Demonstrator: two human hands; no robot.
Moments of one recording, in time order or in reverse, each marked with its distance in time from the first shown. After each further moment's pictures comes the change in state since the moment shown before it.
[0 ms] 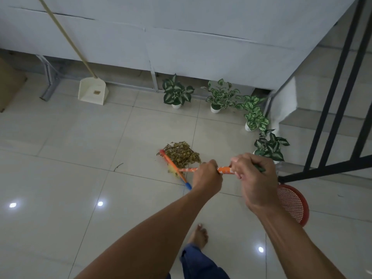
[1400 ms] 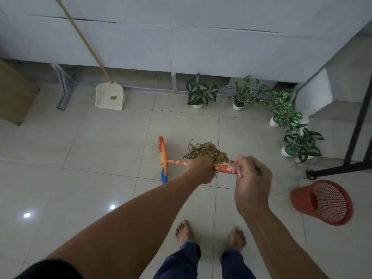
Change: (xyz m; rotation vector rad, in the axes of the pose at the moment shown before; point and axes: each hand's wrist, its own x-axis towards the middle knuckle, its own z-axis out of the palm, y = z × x) left_hand 0.072 -0.186 -0.147 0.382 -0.258 0.197; right_hand -0.014 0.035 0.232 0.101 0.375 0.146
